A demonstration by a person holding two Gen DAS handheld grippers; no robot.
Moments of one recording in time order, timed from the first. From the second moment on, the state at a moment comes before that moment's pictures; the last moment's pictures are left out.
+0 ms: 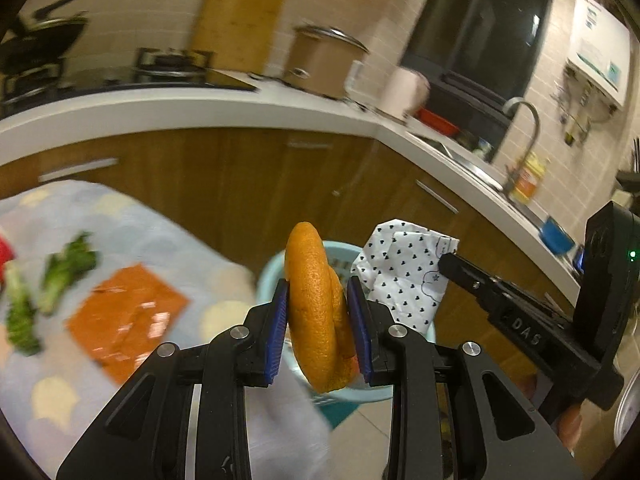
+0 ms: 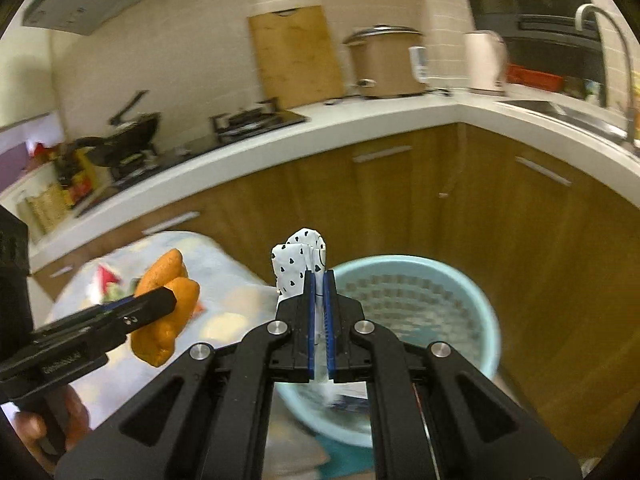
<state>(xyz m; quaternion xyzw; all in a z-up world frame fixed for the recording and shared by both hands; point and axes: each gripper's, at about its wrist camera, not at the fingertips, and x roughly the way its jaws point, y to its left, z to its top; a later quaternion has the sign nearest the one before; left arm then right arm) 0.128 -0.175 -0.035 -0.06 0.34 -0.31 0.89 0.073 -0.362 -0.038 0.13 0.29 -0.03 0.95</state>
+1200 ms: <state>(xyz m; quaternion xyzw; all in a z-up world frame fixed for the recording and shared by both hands) 0.158 -0.206 -0.069 -0.05 0.38 -0.32 0.87 0.099 -0.401 -0.107 0.17 0.40 -0.06 0.90</state>
